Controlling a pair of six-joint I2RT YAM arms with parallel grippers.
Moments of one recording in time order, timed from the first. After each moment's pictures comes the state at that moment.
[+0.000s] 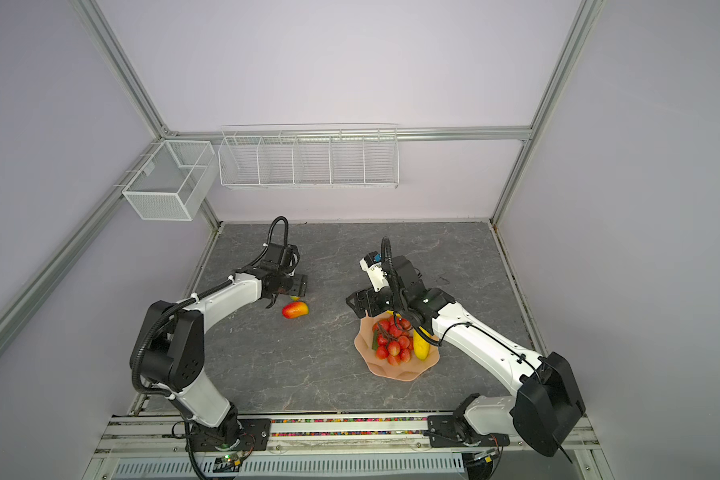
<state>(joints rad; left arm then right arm) -0.38 1.74 1.15 -0.41 -0.11 -0.10 0.68 1.33 1.01 -0.36 -0.26 0.29</state>
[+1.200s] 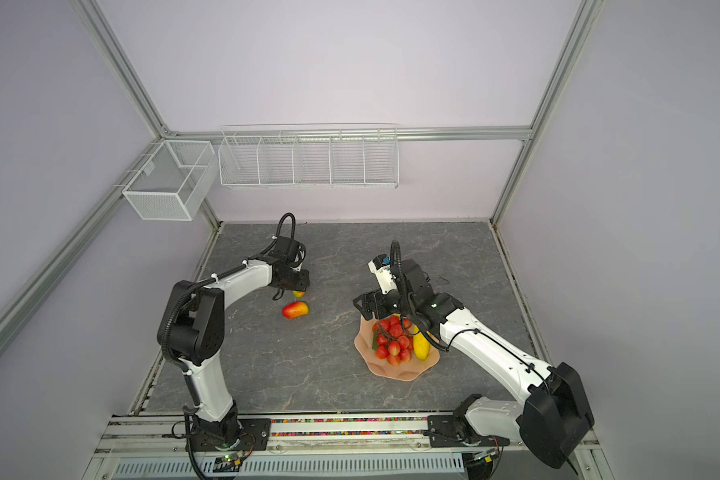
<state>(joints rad) -0.37 1.89 1.32 -0.50 0.00 -0.13 0.63 1.24 0.93 -0.36 -0.27 0.30</state>
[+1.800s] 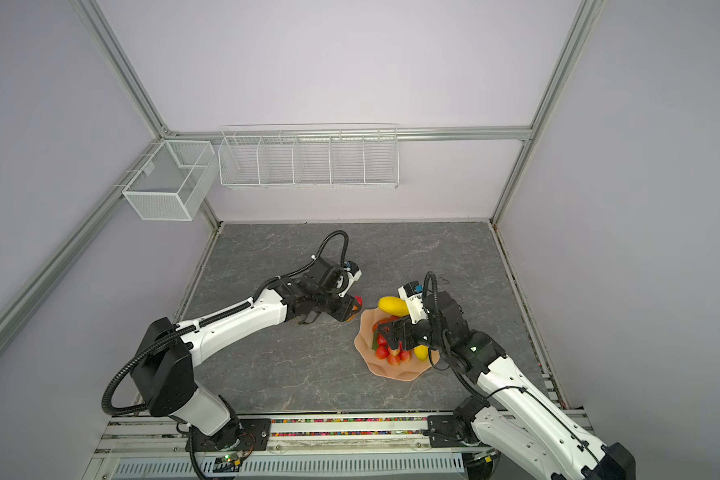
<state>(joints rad) -0.87 1.61 1.21 -0.51 0.12 -0.20 0.60 0.79 0.66 -0.52 -0.27 0.37</state>
